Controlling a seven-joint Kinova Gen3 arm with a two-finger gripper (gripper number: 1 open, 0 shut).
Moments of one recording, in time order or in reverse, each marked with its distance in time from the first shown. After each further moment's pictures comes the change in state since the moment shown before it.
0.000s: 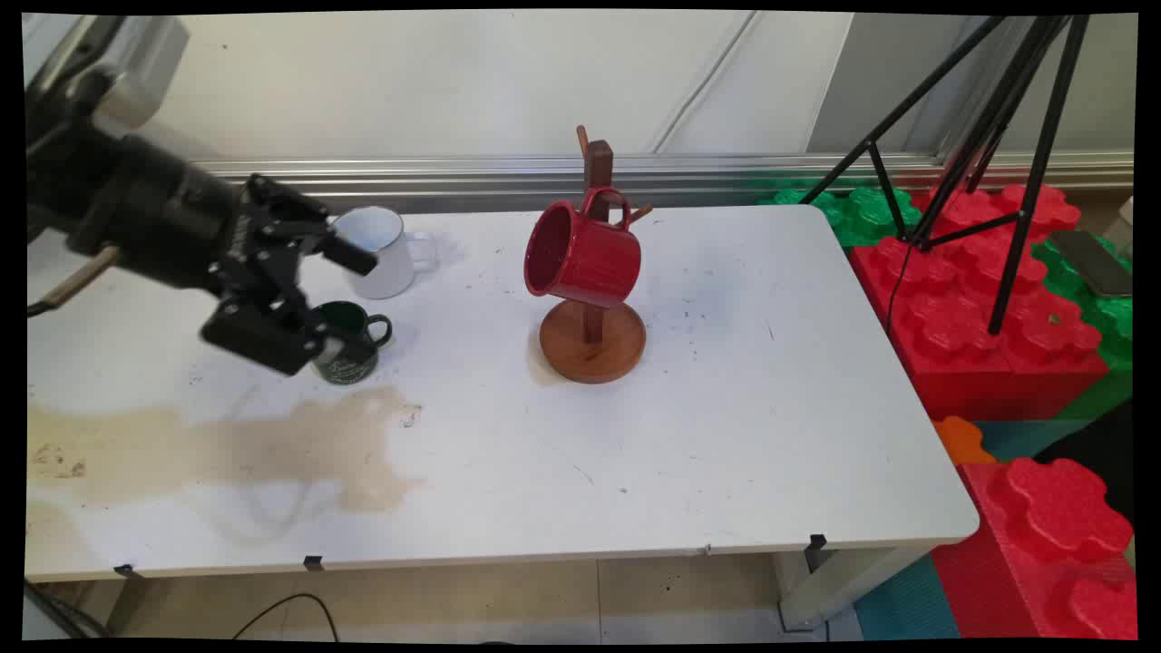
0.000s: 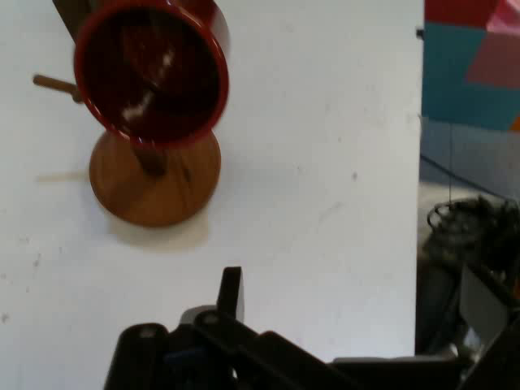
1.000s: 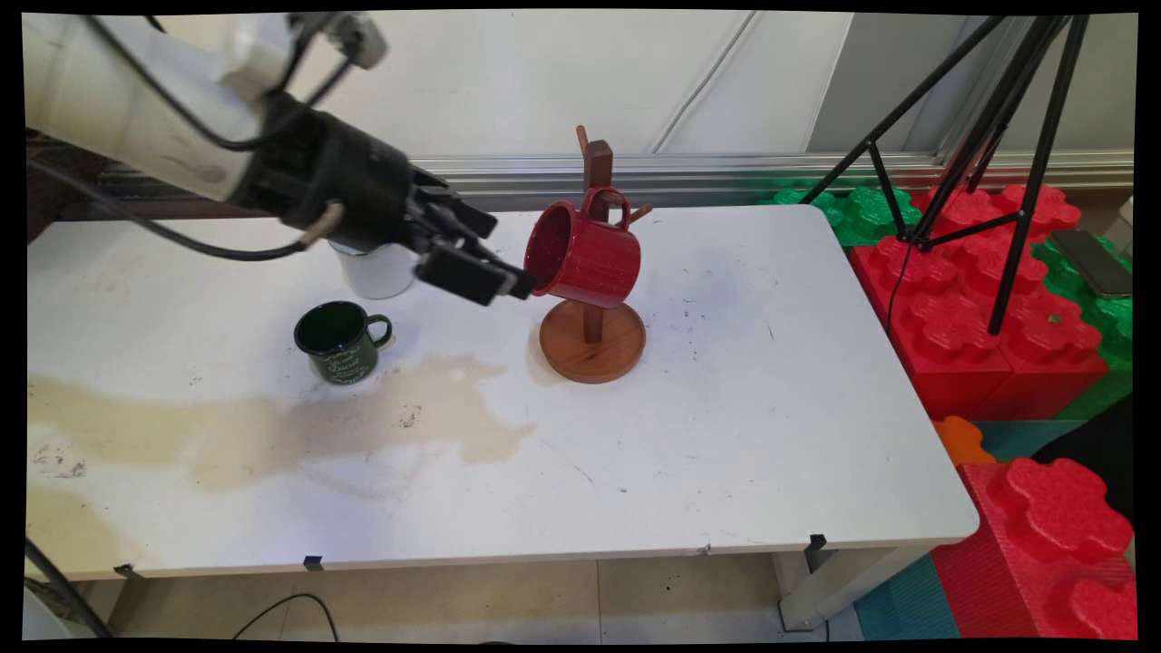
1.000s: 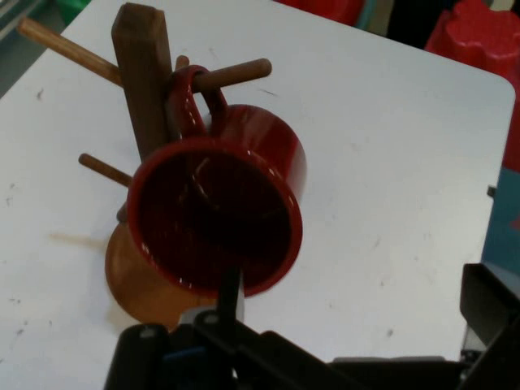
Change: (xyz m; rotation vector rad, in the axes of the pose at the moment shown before) arm 0.061 -0.009 0.077 0.089 0.106 -0.251
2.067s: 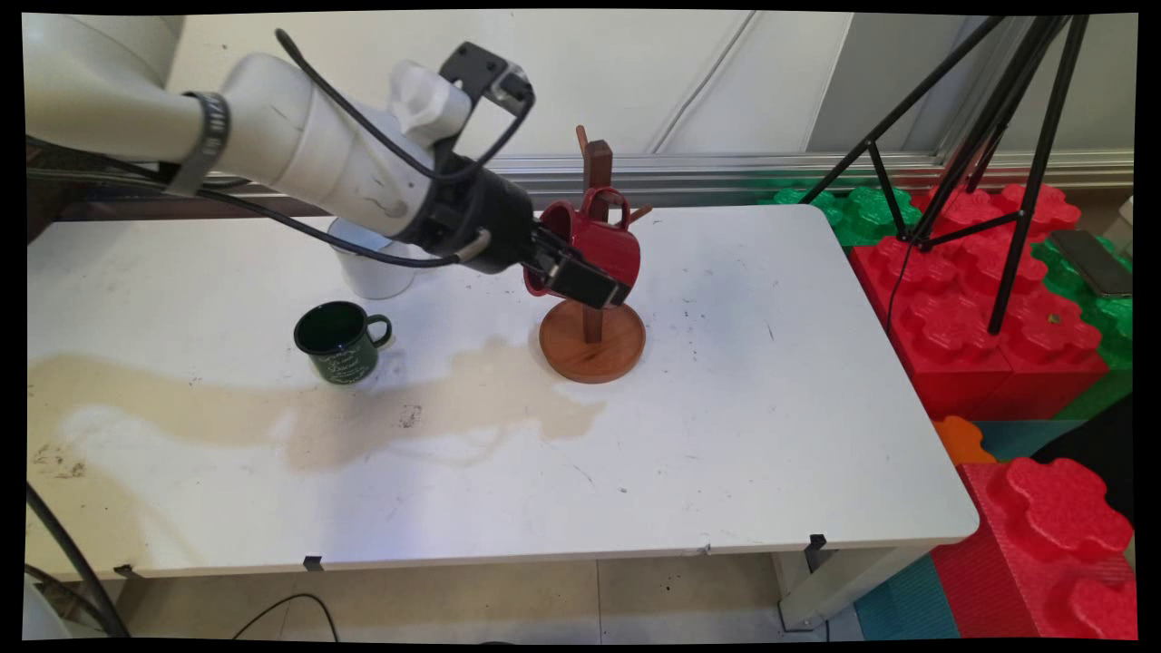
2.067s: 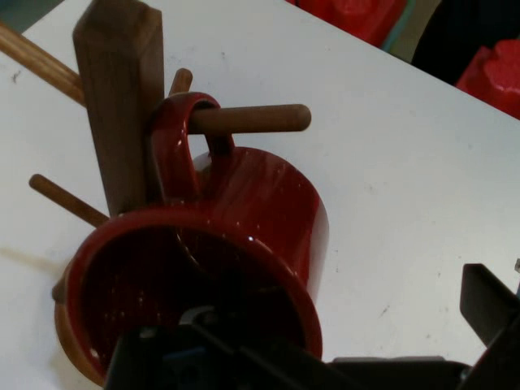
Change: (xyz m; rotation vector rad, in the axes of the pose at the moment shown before) arm 0.018 0.002 0.095 0.018 0.004 -0.145
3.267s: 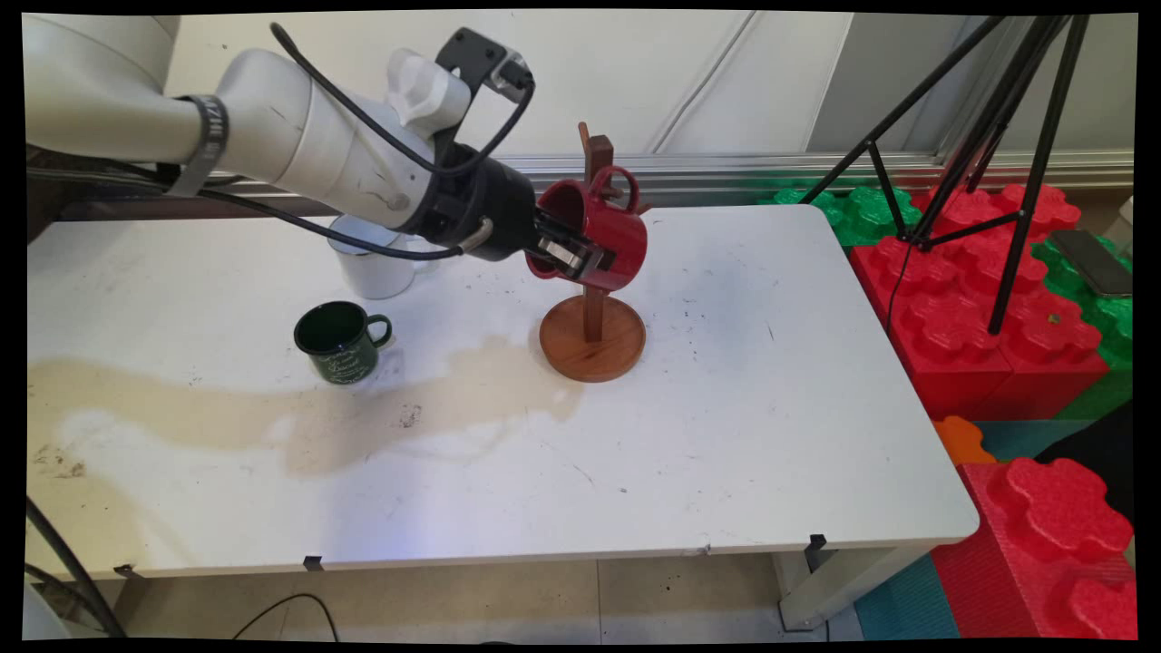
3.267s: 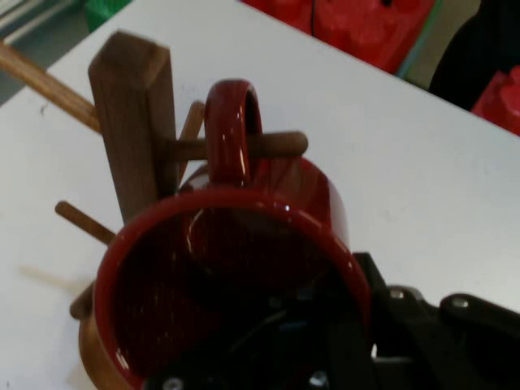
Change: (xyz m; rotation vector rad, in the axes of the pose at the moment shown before) arm 0.003 0.001 -0.003 0.032 0.045 0.017
